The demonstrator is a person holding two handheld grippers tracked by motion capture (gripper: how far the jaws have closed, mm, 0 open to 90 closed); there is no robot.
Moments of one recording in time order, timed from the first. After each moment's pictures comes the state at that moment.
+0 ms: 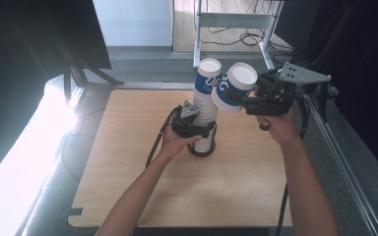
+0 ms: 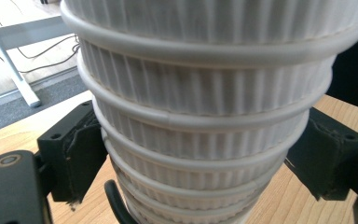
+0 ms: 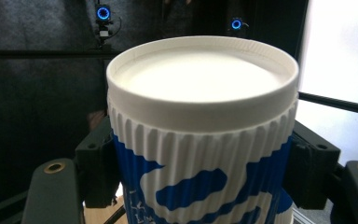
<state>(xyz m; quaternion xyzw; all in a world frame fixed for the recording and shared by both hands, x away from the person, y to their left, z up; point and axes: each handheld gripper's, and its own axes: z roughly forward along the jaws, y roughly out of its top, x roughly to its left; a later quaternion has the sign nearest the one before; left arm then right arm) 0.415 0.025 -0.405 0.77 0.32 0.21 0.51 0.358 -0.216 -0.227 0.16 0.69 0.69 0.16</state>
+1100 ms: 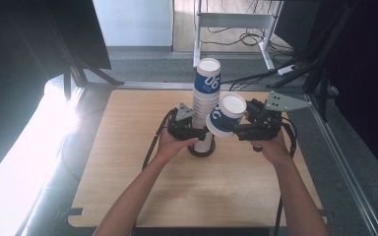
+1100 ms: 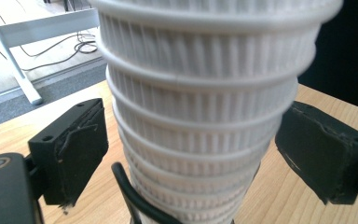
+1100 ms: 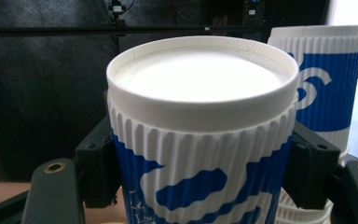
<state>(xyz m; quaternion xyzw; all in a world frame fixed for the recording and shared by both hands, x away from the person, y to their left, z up) 0.404 0.038 -0.408 0.77 0.33 0.20 0.51 0.343 -0.210 -0.287 0.16 0.71 0.67 0.12</state>
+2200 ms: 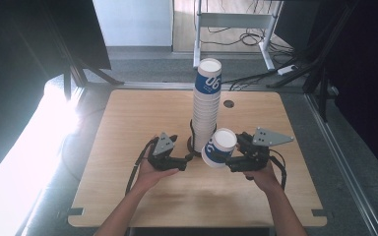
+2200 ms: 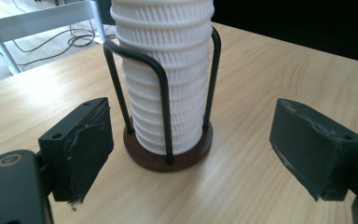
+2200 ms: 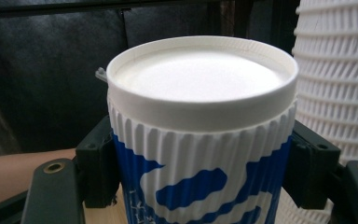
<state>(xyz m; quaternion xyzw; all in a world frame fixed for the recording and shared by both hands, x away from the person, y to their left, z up) 0.327 0.089 -0.452 0.78 0.31 0.20 0.51 0.312 -0.205 -0.376 0.18 0.72 0.66 0.08</state>
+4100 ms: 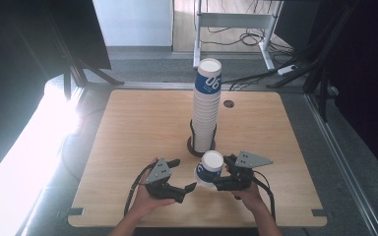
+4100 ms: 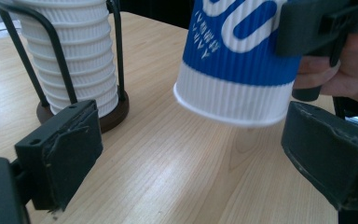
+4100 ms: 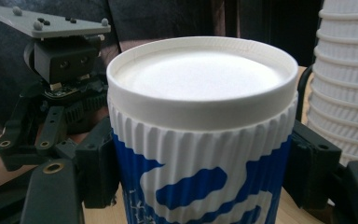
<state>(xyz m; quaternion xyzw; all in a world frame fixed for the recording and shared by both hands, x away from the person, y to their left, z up) 0.264 0.087 -0.466 0.78 0.26 0.13 0.55 0.293 -0.182 -0.450 0.23 0.73 0.64 0.07</state>
